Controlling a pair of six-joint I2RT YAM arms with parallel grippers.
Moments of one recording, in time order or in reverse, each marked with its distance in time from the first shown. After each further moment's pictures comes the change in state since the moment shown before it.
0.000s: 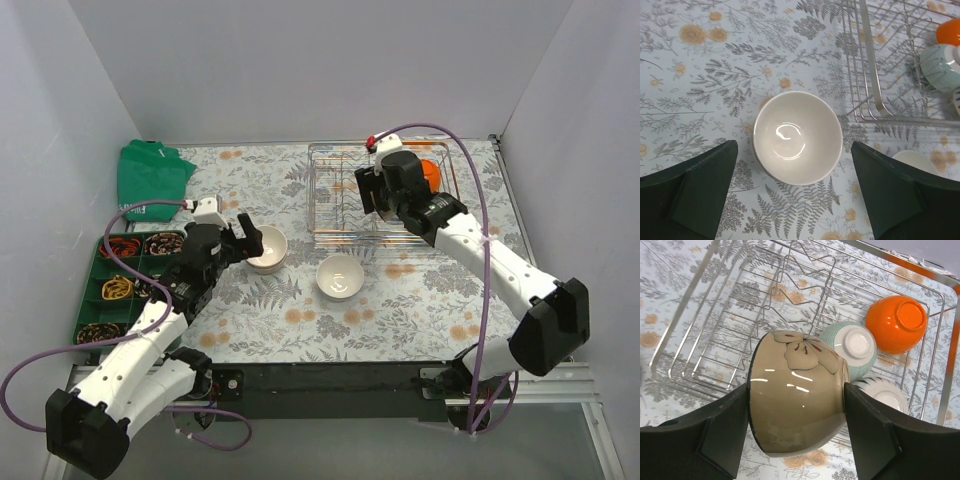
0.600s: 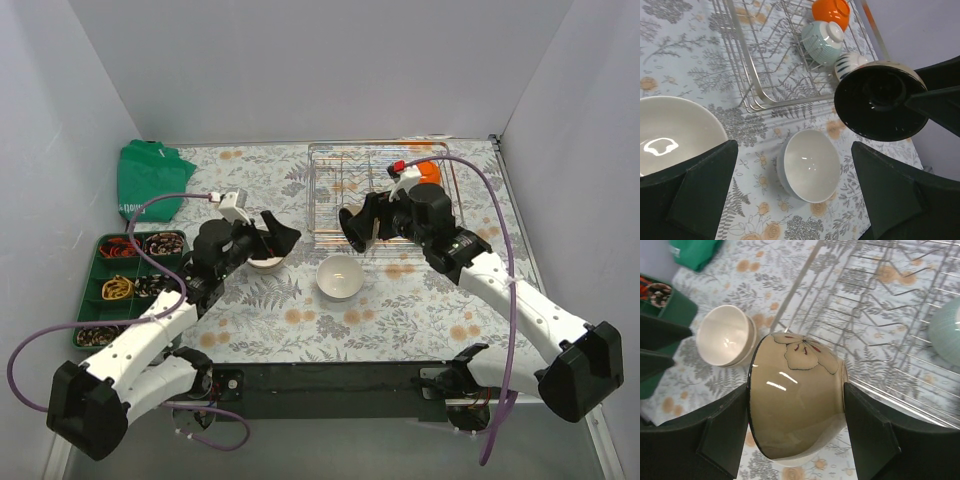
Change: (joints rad) left arm -0.058 0.088 -0.021 0.256 0.380 -0.184; right arm -0.019 -0.284 -0.317 0.187 -0.378 0.314
